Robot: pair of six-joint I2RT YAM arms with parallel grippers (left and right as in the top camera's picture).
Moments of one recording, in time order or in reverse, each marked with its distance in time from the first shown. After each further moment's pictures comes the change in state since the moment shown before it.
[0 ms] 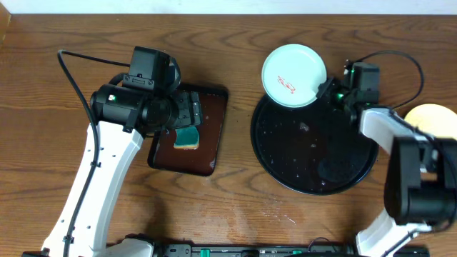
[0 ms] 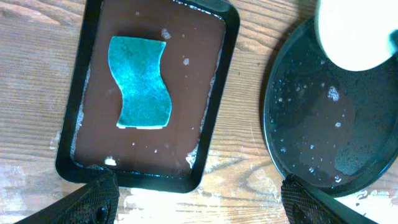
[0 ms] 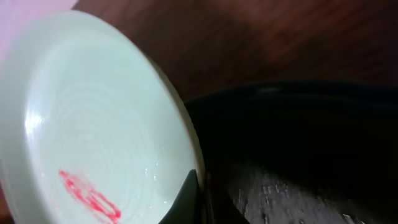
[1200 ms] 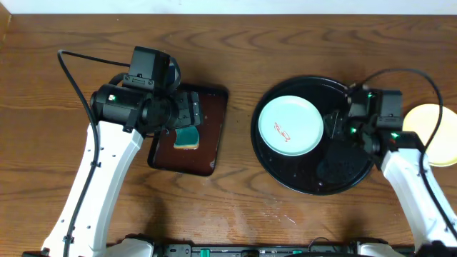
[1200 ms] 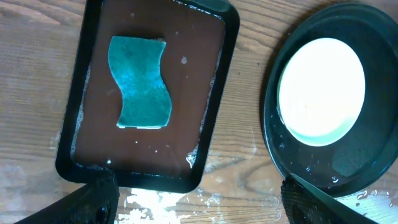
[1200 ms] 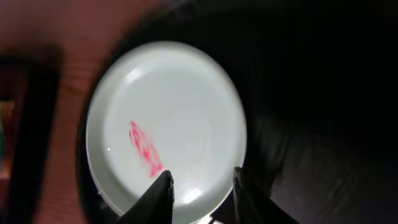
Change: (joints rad) left arm 0.000 0.000 0.000 0.000 0.000 0.000; right arm 0.001 -0.492 -0.153 -0.471 -0.021 -0.457
